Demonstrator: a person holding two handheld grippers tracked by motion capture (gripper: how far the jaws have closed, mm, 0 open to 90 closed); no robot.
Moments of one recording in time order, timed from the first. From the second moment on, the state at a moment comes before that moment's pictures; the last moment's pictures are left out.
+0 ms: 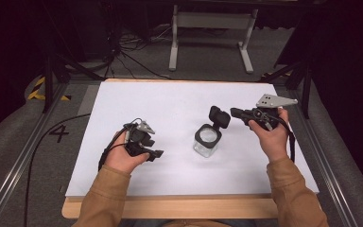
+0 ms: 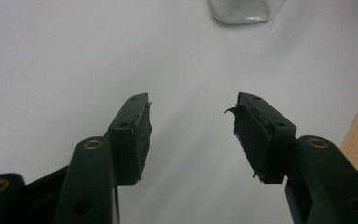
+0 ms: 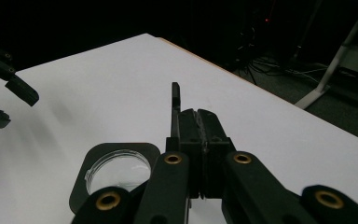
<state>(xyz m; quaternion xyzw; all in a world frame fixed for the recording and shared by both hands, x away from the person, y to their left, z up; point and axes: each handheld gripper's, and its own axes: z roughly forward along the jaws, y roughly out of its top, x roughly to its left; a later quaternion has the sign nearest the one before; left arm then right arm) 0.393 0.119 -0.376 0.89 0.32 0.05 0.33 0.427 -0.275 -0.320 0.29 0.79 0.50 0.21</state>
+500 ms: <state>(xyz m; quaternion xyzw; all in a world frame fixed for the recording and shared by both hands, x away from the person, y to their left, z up) 0.393 0.115 -0.375 0.89 0.32 0.05 0.33 0.421 -0.268 -0.320 0.28 0.80 0.48 0.23</state>
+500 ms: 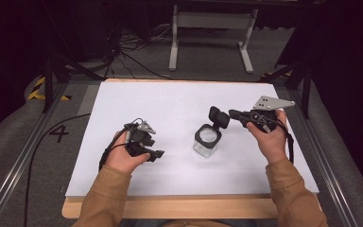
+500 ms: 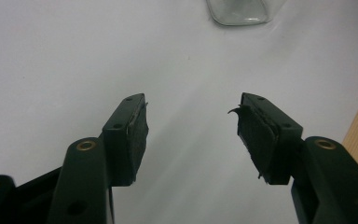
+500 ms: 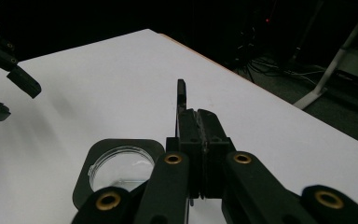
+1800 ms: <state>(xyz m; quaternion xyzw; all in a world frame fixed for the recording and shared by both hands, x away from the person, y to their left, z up) 0.406 0.089 -0.375 0.90 0.28 0.04 0.33 0.399 -0.226 -0.359 0.22 0.88 0.39 0.18</state>
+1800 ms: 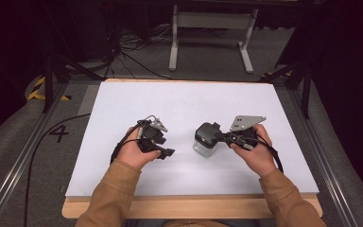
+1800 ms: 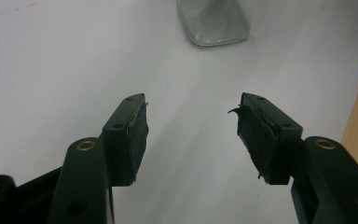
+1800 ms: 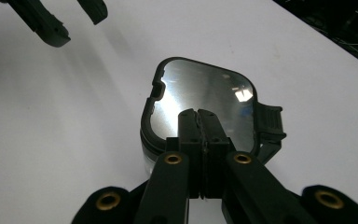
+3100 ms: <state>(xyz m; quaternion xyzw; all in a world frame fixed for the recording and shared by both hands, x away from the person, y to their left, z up) 0.439 0.093 -0.369 0.85 0.33 0.04 0.41 0.374 -0.332 -0.346 0.35 0.81 0.41 0.22</state>
